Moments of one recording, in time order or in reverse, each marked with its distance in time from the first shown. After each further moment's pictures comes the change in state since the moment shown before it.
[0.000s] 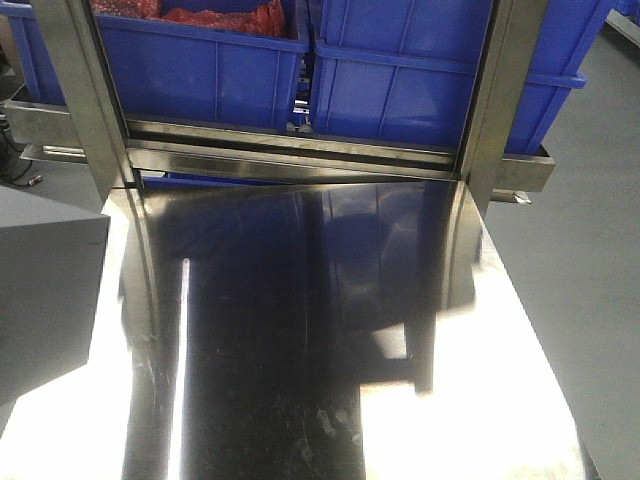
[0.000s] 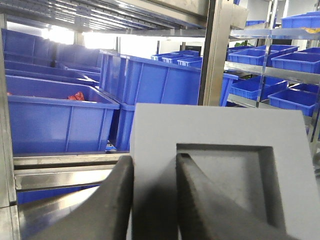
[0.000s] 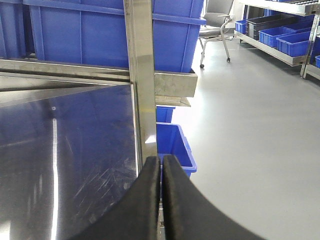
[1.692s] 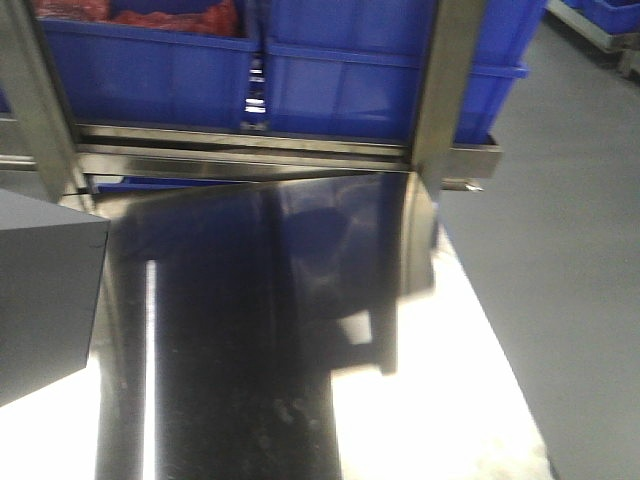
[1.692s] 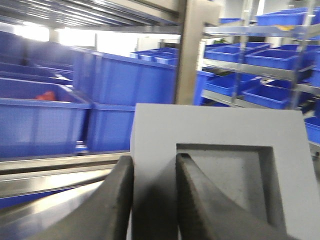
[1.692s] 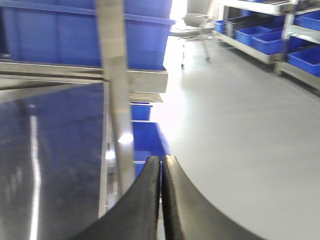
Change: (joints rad) left arm 0.000 -0.002 0.000 -0.001 0.007 0.000; right arm 0.000 0.000 0.000 0.000 0.000 0.000
